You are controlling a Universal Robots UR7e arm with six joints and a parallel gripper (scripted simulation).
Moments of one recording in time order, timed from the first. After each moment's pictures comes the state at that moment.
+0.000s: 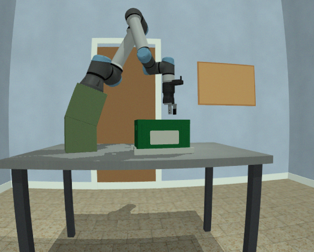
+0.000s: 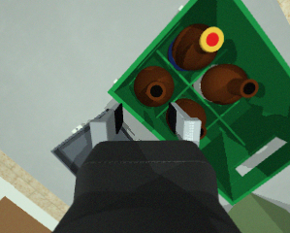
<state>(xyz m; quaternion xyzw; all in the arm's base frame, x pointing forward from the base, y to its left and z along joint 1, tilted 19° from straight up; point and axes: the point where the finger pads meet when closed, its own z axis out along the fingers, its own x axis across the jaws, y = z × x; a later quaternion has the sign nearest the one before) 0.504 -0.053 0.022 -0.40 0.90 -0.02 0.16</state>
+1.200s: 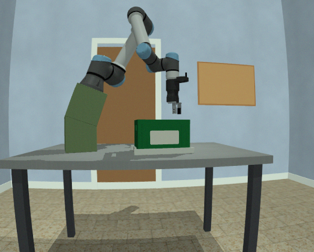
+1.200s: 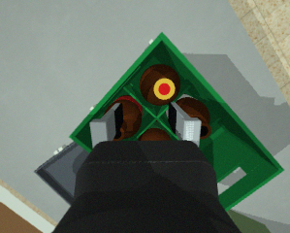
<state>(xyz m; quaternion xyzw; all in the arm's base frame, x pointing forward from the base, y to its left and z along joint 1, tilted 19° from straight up) 0.510 -0.138 0.014 -0.40 0.90 -0.02 0.16</state>
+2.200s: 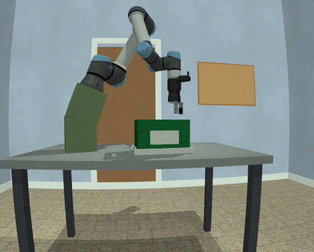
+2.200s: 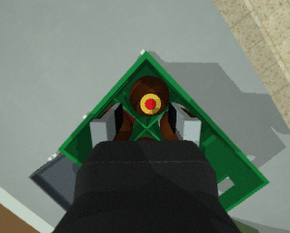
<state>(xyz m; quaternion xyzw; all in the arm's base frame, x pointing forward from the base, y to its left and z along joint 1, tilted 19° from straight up) 0.513 -0.165 0.010 -0.40 0.90 -0.02 0.16</state>
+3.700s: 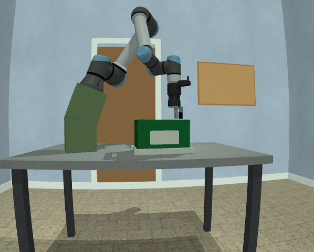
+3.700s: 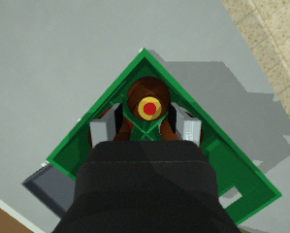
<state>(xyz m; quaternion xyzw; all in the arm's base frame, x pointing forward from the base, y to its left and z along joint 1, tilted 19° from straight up) 0.520 -0.165 -0.014 -0.40 0.90 -0.02 0.16</state>
